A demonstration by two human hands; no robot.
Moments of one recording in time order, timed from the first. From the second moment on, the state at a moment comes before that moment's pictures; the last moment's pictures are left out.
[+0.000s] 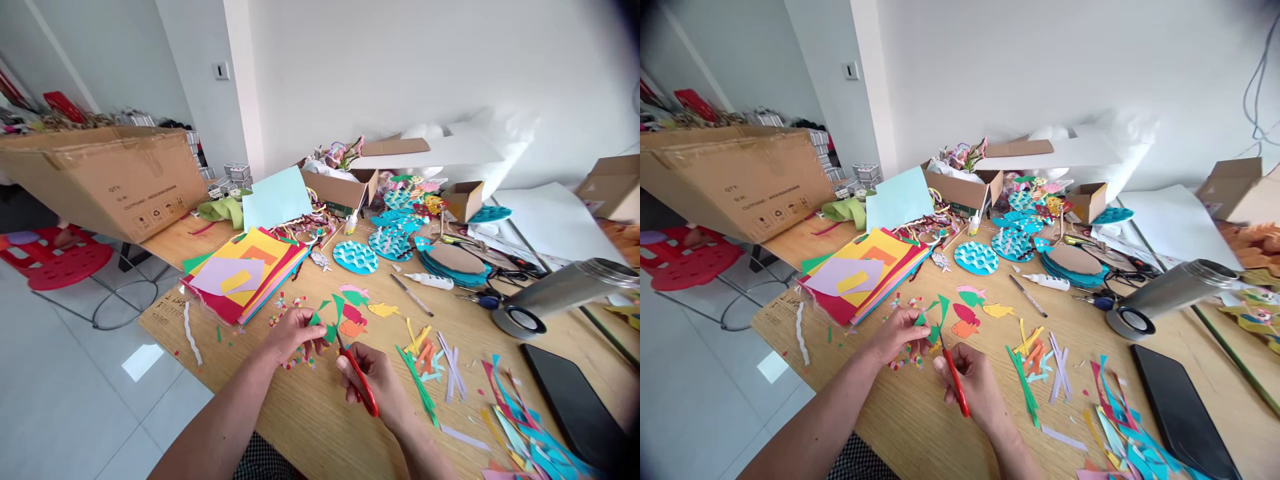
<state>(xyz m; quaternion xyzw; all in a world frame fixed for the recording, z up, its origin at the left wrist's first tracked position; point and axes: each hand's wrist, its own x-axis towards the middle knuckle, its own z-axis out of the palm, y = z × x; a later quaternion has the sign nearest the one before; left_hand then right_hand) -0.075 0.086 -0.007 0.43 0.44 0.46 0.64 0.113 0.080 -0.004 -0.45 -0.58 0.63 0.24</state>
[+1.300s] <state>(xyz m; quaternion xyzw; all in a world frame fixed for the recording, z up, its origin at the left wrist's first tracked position) 0.066 0.076 0.019 0.30 0.45 0.47 0.69 0.219 0.000 0.002 -0.54 -0.47 0.61 0.33</state>
